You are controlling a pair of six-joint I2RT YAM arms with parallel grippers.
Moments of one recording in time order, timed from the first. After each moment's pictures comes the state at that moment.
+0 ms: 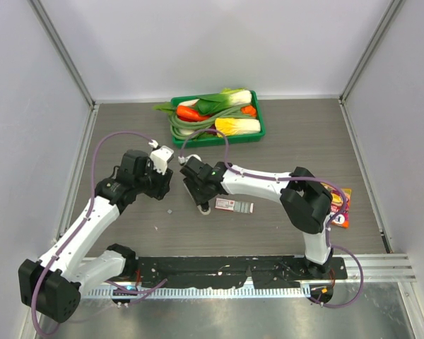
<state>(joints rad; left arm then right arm) -0.40 0.99 0.81 -0.60 0.14 0.14 1.02 1.93 1.42 -0.56 0.13 0.40</state>
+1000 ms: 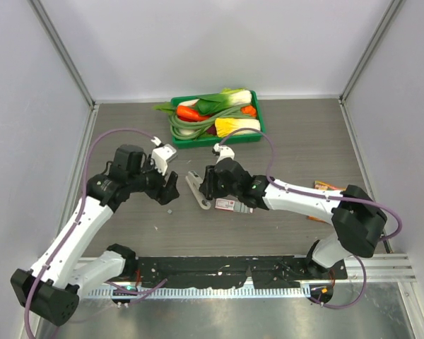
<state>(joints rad) -0.40 0.95 0.96 -0.77 0.37 0.18 0.95 1.51 0.96 -0.07 0.12 0.66</state>
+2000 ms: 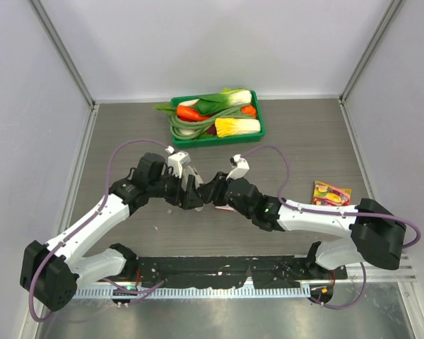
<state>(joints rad) -0.54 1.06 0.77 -0.44 0.49 -0.29 1.06 1.35 0.70 0.32 0.31 0.90</state>
